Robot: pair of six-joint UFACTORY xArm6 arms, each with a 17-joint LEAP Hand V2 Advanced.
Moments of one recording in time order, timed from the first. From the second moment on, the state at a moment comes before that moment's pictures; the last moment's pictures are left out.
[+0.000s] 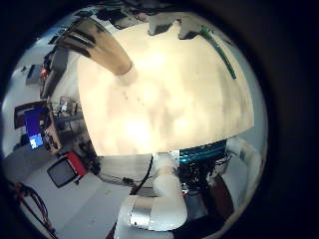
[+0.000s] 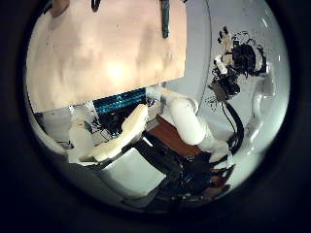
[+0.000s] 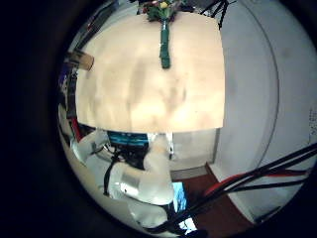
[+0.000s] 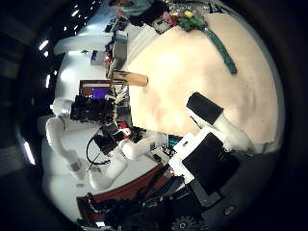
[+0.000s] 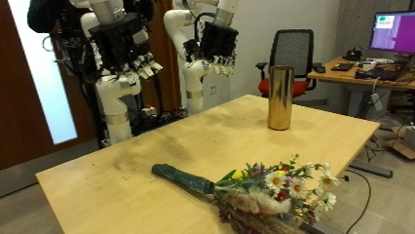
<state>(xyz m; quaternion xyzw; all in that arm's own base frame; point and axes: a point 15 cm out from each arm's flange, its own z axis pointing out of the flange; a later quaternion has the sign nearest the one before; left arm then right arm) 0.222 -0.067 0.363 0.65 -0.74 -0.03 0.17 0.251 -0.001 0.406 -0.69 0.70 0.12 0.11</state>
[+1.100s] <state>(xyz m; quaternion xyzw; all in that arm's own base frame) 0.252 -0.070 0.357 0.58 -0.80 -0.01 0.16 0.452 -0.071 0.311 -0.53 0.83 0.09 0.14</state>
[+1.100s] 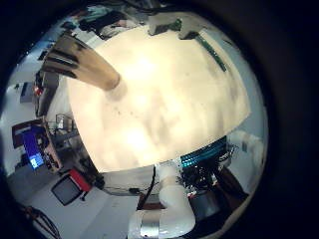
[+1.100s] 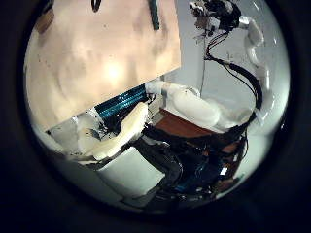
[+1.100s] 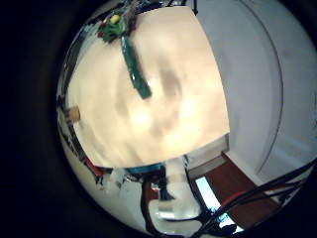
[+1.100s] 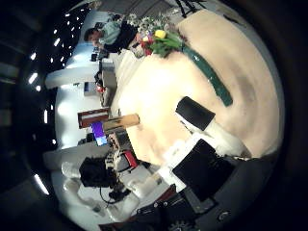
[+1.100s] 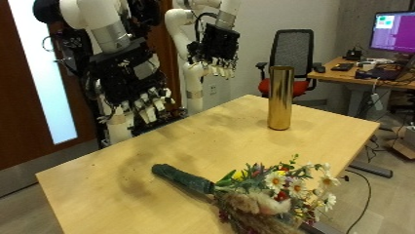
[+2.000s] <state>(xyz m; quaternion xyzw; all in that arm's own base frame) 0.247 -0.073 0.355 0.58 -0.79 -0.02 0.17 0.503 -0.056 0.153 -0.52 0.84 0.12 0.08</state>
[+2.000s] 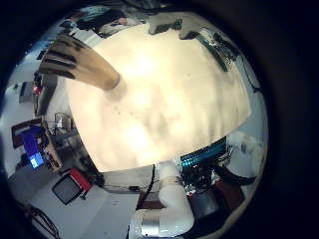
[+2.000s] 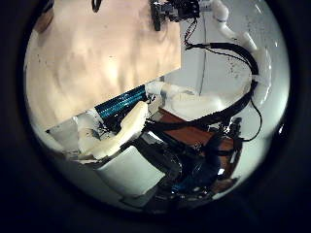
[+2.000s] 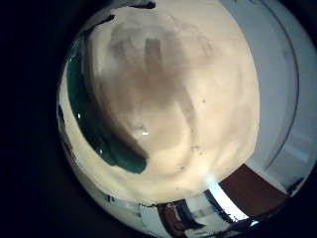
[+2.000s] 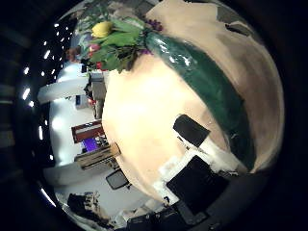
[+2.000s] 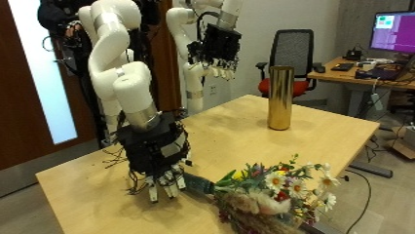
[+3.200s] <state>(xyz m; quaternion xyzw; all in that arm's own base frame) 0.248 -0.080 0.365 0.58 -0.80 -0.02 0.17 0.460 -0.098 0.218 -0.50 0.85 0.14 0.06</state>
